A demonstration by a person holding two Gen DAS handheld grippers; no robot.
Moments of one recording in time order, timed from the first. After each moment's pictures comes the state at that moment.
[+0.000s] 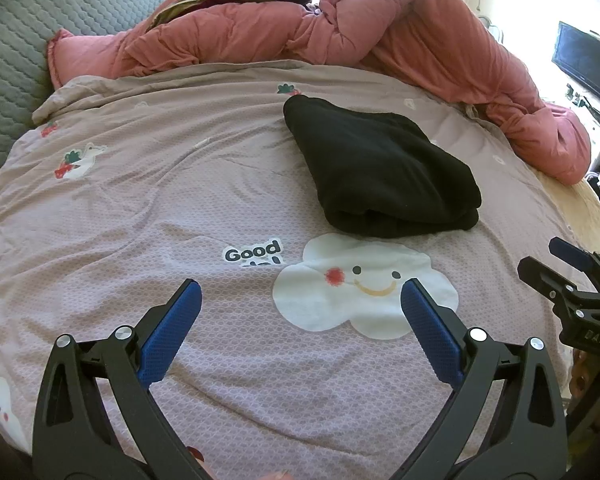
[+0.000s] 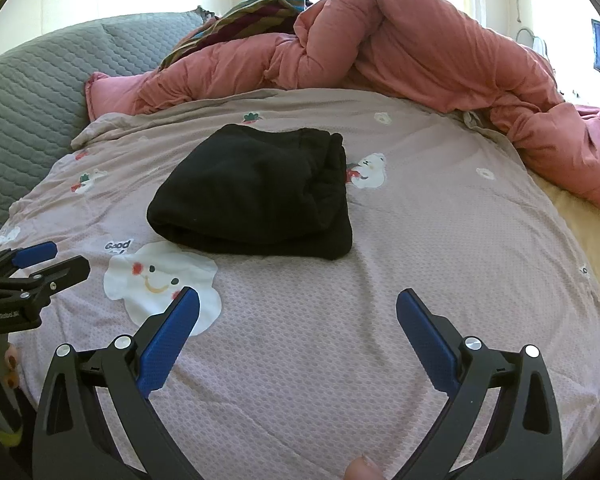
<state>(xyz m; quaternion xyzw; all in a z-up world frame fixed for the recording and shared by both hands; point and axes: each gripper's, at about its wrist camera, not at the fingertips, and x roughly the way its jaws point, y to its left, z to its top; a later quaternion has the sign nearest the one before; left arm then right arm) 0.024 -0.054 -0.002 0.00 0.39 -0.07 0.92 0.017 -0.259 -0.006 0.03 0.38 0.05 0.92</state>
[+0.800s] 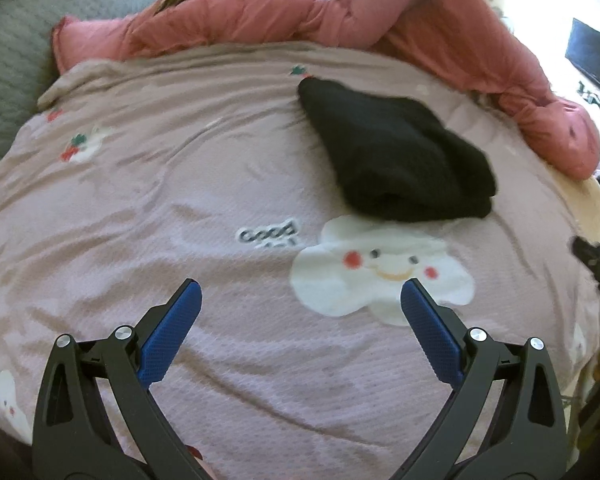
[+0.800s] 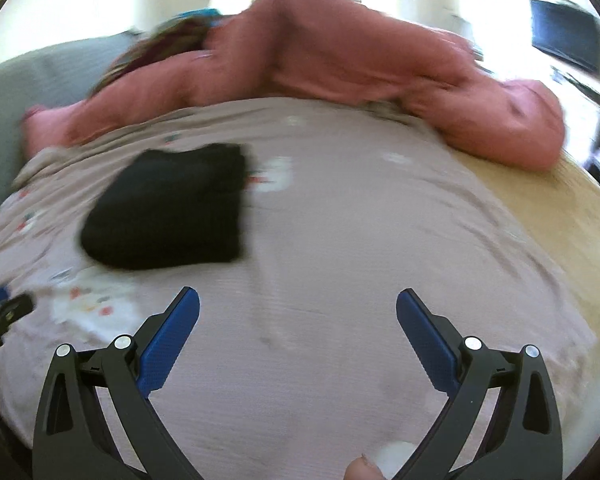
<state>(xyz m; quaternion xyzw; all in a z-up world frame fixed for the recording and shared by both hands) 0.028 -0.047 -0.009 0.00 0.43 -0.04 0.90 -0.012 -0.336 -0.003 0.08 0.37 -0.13 0.92</state>
